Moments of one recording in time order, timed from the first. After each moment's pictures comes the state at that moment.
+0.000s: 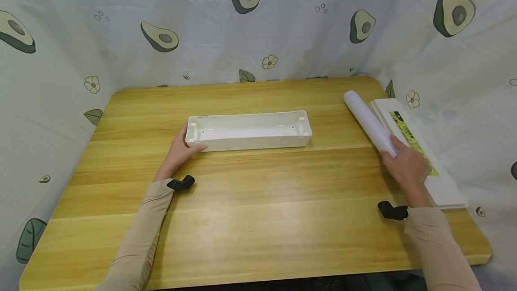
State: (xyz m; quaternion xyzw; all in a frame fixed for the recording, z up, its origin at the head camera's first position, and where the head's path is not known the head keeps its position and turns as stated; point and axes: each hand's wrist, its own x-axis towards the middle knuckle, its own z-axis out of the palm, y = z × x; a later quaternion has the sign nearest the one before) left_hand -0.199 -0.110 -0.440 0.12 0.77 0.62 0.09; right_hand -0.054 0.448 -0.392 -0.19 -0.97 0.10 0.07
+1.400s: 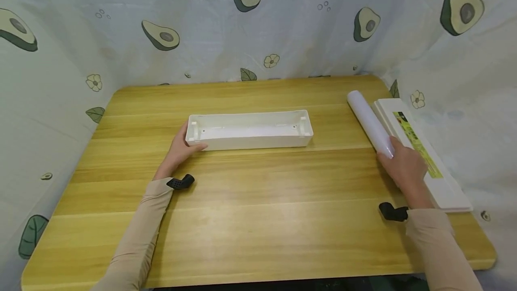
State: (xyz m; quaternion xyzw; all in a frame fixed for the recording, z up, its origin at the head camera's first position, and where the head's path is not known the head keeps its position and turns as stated) left_hand -0.200 -0.109 -0.442 0.12 0.79 0.60 0.07; right_hand -0.062 0.446 -0.394 -0.13 -0.99 0.09 0.06
